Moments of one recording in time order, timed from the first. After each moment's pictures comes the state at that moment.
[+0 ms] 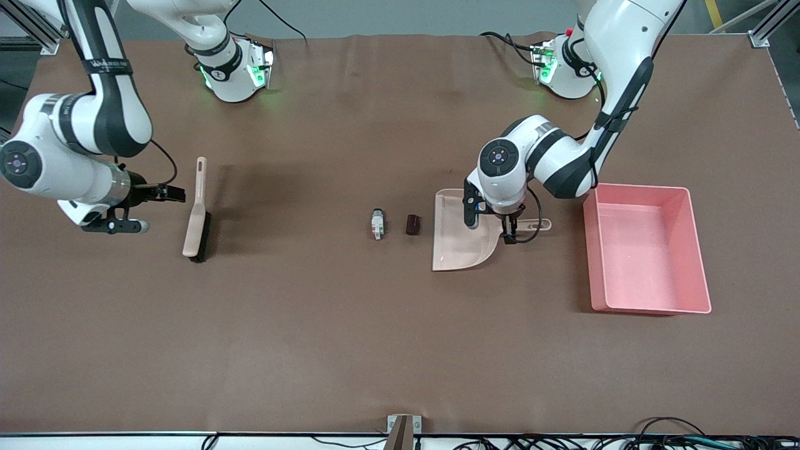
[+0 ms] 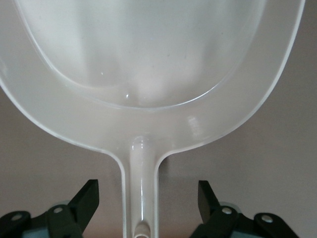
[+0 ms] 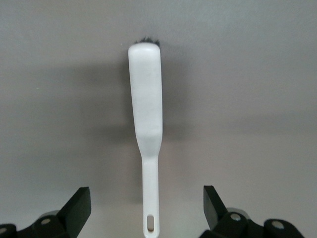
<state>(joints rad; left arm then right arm) -0.20 0.44 -0.39 -2.00 0.50 2.19 0.73 0.02 0.08 -0.10 -2.22 0.01 2.06 -0.05</state>
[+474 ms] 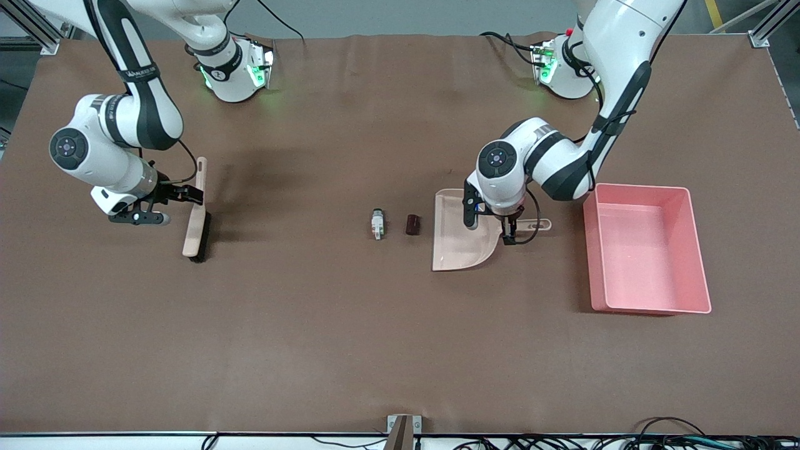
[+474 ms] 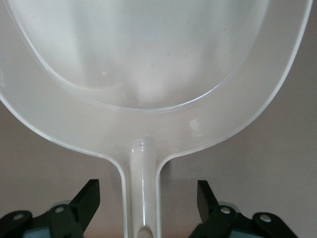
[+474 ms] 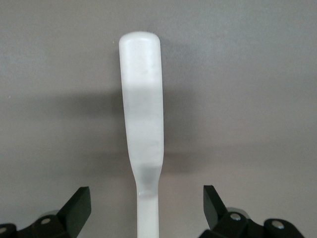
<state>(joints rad) -0.20 0.45 -0.39 -2.00 0.52 2.20 0.73 0.02 0.07 -0.10 -2.43 0.01 2.39 -0.05</state>
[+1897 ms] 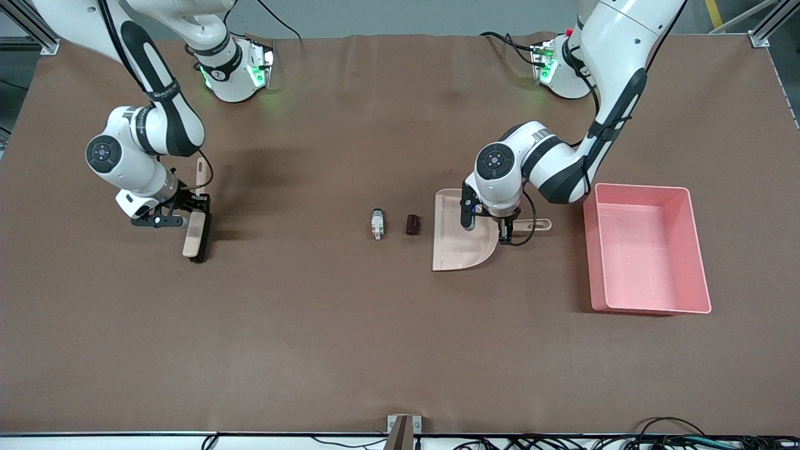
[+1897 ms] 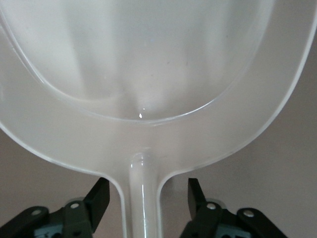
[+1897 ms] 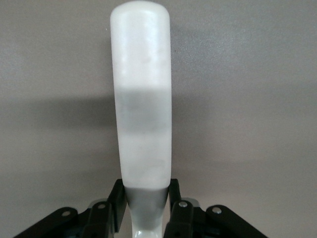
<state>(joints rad) -0.20 0.48 -0.39 -2.00 0.54 2.23 0.73 0.03 0.17 -0.09 -2.49 0.01 2.59 -0.05</state>
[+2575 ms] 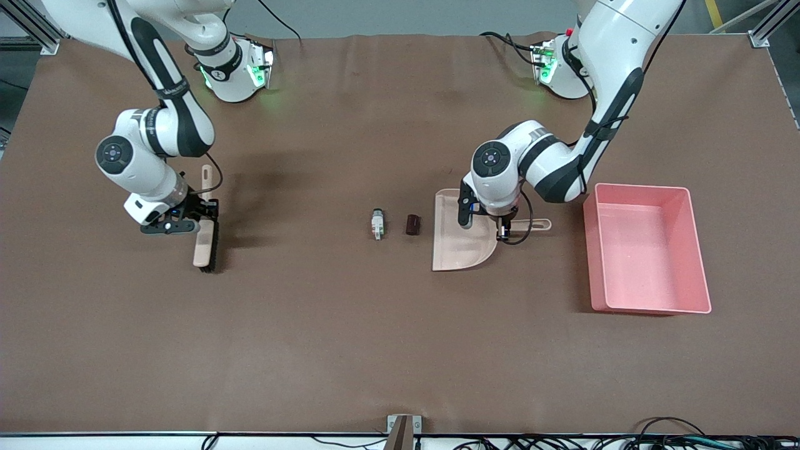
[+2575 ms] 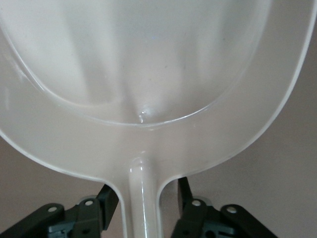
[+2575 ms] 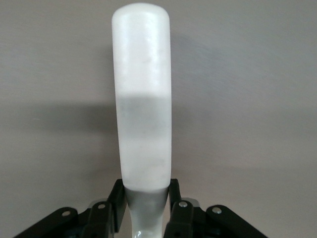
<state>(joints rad) -0.21 0.48 -0.39 -2.00 0.56 2.23 0.73 0.14 0.17 -0.09 -2.43 0.02 2.59 -0.03</state>
